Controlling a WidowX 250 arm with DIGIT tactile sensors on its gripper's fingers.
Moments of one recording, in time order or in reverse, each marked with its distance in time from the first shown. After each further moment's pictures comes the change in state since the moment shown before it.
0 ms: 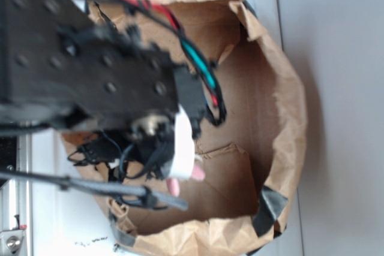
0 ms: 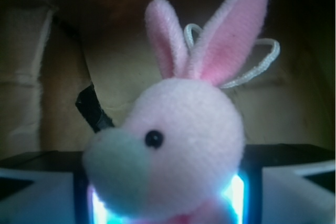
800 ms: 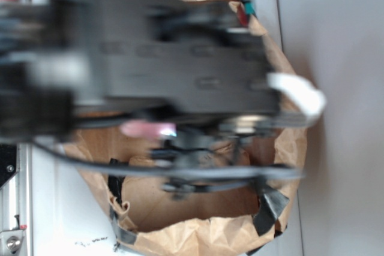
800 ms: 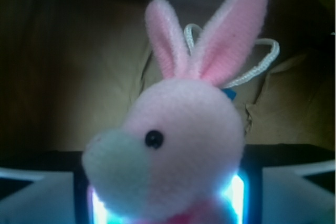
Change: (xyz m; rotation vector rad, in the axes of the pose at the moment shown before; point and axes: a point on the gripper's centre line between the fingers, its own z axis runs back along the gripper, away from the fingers) arm 0.005 0.041 0.015 0.018 0.142 0.981
